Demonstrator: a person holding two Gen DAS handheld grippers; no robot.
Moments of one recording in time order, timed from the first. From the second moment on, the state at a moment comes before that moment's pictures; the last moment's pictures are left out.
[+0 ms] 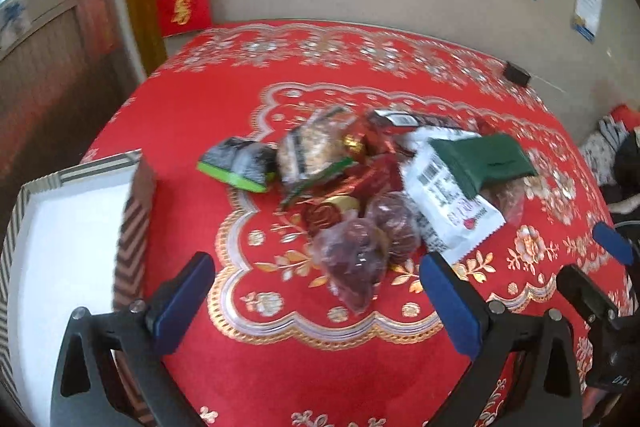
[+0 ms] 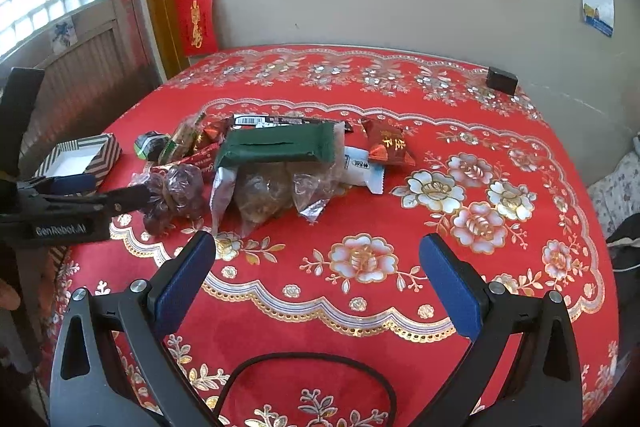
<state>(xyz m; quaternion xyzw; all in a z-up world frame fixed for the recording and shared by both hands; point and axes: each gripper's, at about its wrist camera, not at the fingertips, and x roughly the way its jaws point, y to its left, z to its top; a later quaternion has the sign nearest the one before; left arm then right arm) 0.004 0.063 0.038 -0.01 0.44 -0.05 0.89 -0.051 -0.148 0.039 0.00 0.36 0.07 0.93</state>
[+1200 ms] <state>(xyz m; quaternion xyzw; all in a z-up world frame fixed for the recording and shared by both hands) 0.039 0.045 0.015 -0.11 0.47 0.04 0.87 -0.022 -0.164 0.048 0.00 0.35 0.11 0.93</state>
